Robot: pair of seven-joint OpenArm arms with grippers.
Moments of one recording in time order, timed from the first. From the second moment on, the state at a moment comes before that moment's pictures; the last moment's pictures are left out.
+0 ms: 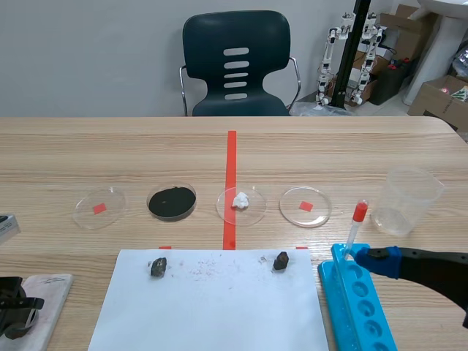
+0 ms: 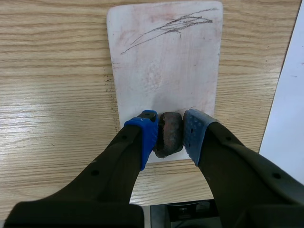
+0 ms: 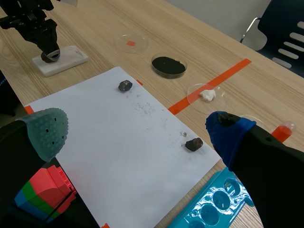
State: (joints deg) left arm 19.4 -33.7 -2.1 90.3 -40.0 -4.5 55.3; right arm -63.1 35.4 -1.9 117.8 -5.2 15.3 33.1
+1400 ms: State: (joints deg) left arm 18.6 -27.9 0.6 93.3 -29.2 3.7 57.4; right arm -63.1 35.4 -1.9 117.8 -5.2 15.3 33.1
